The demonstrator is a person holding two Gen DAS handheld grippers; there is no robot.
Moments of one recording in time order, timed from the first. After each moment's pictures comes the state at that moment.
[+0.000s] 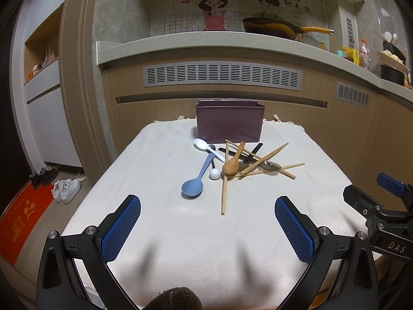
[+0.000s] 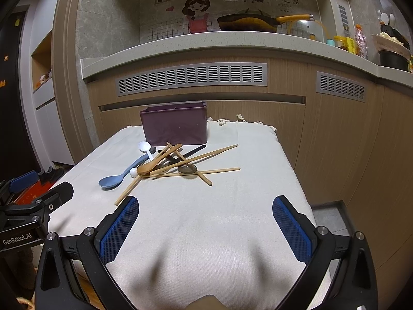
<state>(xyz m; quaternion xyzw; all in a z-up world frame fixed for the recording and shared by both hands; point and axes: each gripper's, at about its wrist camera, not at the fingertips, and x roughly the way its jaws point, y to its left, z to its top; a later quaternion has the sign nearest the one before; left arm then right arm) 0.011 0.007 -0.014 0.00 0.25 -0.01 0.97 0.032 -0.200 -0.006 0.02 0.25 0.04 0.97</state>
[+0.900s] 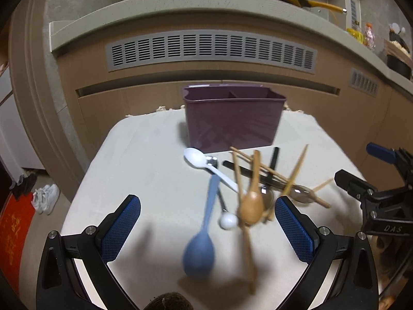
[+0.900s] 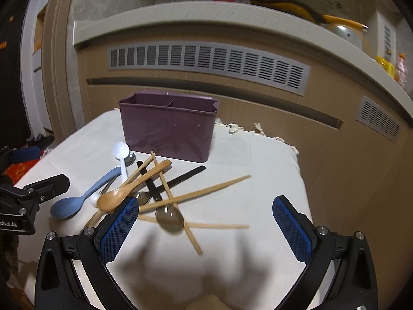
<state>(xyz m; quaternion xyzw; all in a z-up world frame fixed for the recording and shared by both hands) 0.185 0.033 -0.022 0.02 0.32 -0.06 0.94 0.202 -0.169 -0.010 -0.09 0.31 0.07 0.94</state>
